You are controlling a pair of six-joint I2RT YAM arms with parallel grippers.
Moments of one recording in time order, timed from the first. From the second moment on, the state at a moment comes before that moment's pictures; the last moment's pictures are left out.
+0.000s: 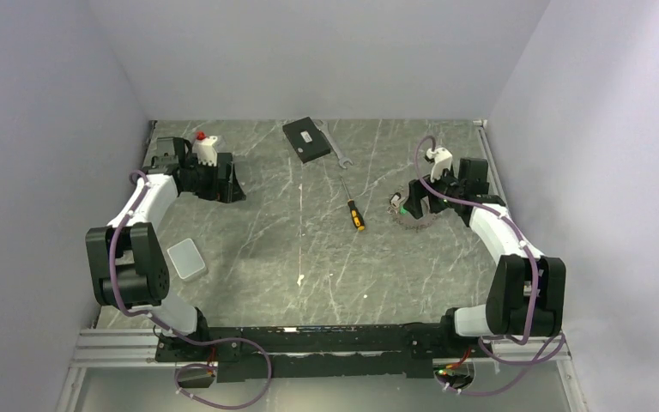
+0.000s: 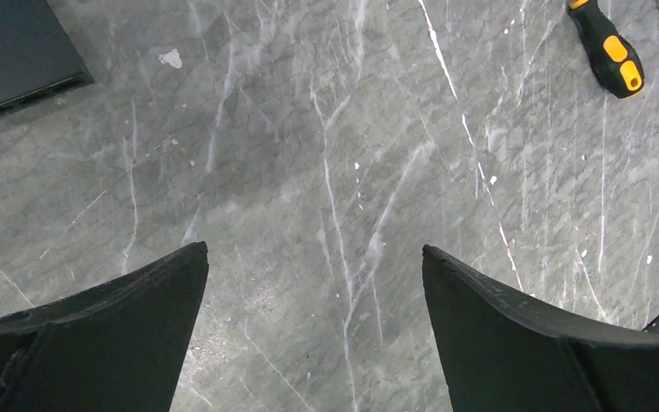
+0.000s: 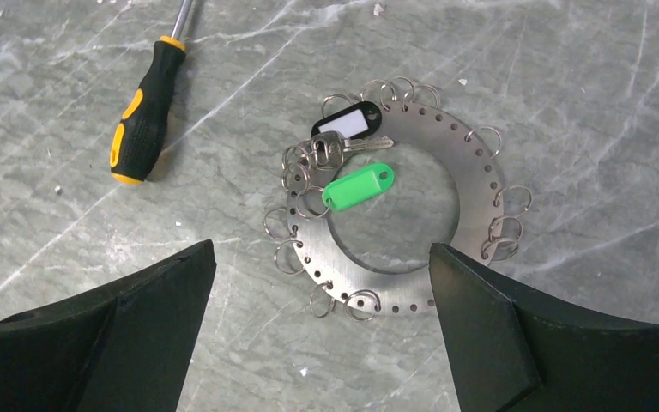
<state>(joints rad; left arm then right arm) 0.11 1.58 1.14 -0.52 0.63 0.22 -0.06 1.37 0.85 -0.24 -0.54 -0.34</state>
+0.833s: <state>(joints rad) 0.11 1.56 1.13 -0.49 0.68 0.21 -0.37 1.66 0.93 -0.34 -0.74 -0.10</state>
